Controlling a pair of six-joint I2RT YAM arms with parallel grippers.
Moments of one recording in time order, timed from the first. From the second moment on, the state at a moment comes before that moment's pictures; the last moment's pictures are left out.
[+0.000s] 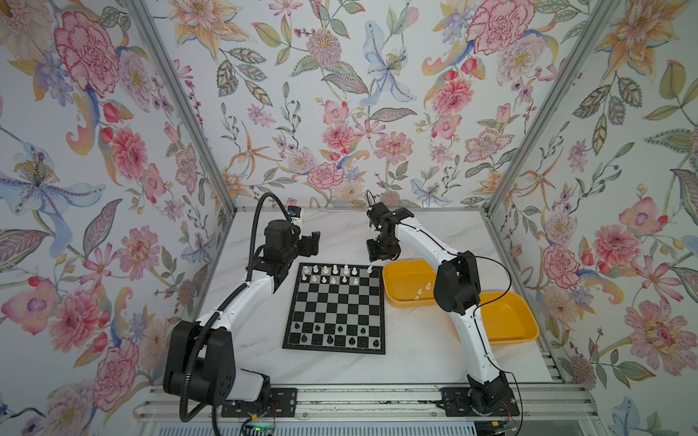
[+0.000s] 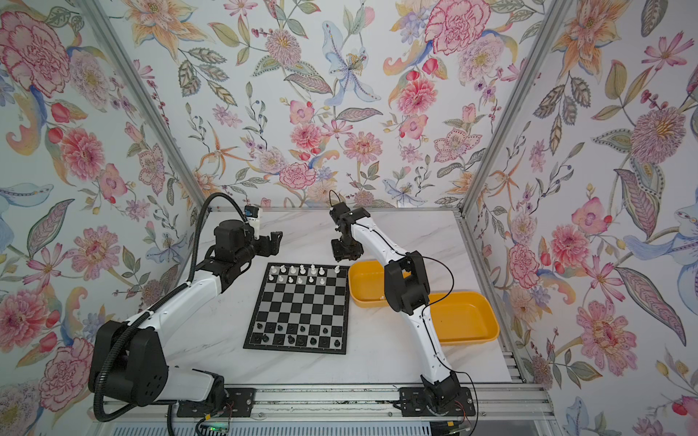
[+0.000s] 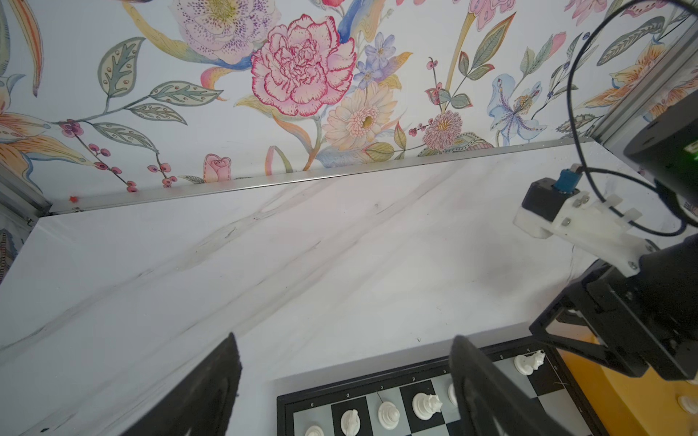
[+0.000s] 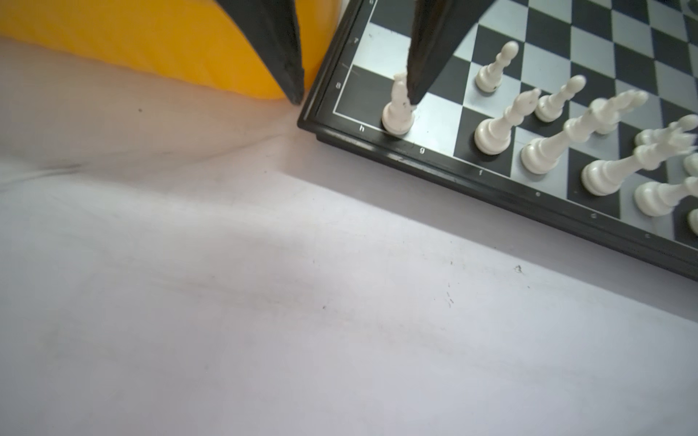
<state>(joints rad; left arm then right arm) -0.24 1.42 0.99 0.01 0.05 -0.07 0.54 2.36 2.24 -1.19 -0.08 0.29</state>
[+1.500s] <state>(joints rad) -0.56 1.78 1.38 -0.01 0.08 -0.01 0.23 1.87 1.36 -0.94 -0.02 0.34</state>
